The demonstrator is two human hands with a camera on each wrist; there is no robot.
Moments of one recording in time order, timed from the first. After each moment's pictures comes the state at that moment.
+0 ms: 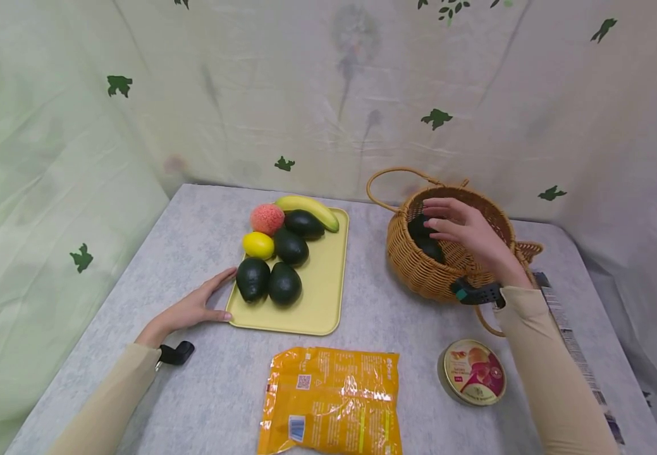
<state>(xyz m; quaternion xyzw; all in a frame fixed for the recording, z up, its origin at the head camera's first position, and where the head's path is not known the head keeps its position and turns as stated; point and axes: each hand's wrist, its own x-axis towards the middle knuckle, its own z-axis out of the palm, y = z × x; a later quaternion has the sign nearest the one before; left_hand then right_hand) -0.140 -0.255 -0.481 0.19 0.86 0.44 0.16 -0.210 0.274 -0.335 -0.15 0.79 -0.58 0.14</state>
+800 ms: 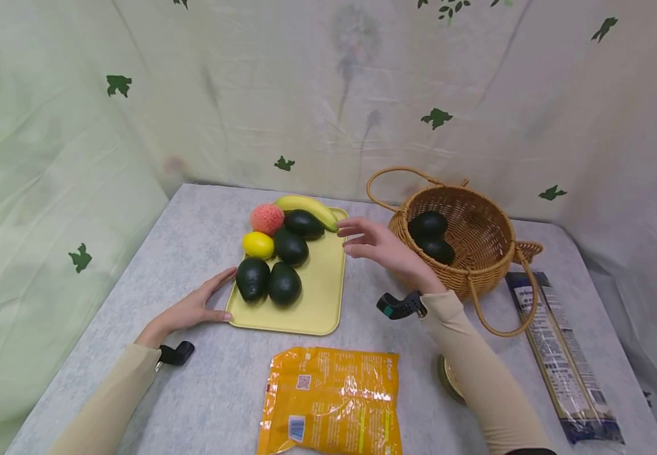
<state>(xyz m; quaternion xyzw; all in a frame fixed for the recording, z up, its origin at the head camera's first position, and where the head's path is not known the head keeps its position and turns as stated) -0.140 -0.256 -0.481 0.19 0.86 0.44 0.16 -0.205 0.161 -0.361 -0.25 0.75 -0.57 0.23</state>
